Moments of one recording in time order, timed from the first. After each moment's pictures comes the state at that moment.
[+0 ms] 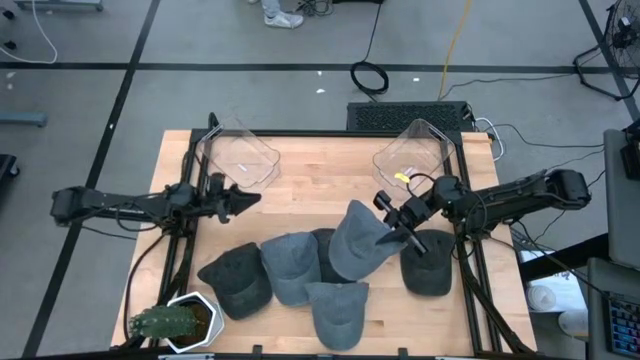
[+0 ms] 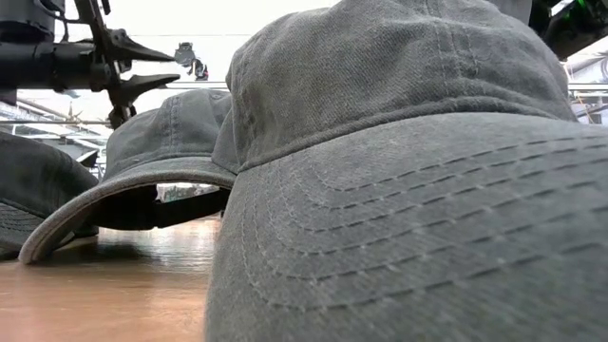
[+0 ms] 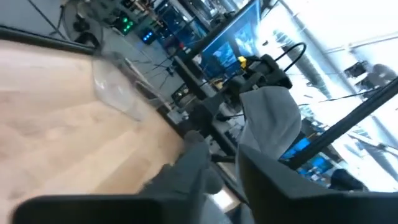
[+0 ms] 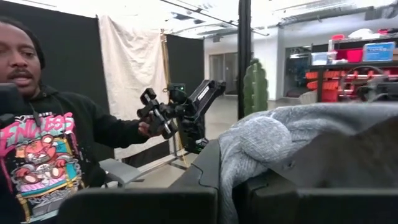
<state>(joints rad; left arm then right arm) 0.04 0.54 0.04 0.62 -0.08 -0.84 0.01 1.13 0.46 0.94 -0.65 0.19</state>
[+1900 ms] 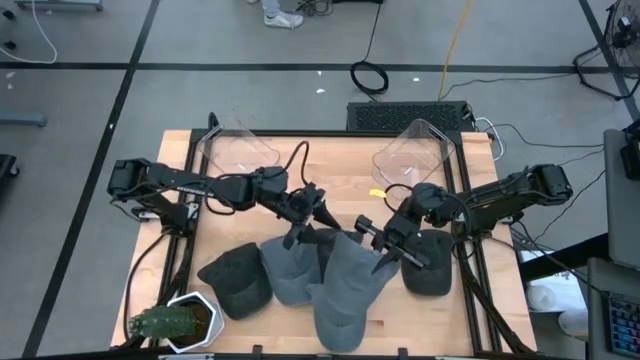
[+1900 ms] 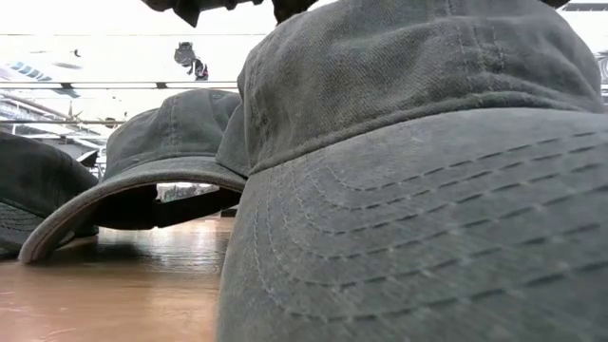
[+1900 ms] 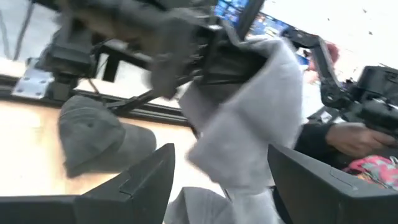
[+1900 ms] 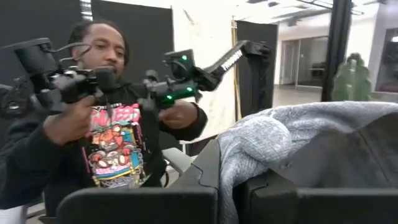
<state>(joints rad) 0.01 1.54 1.03 0.38 0.52 -0.40 0.12 1.32 0.71 0.87 -0.87 0.20</state>
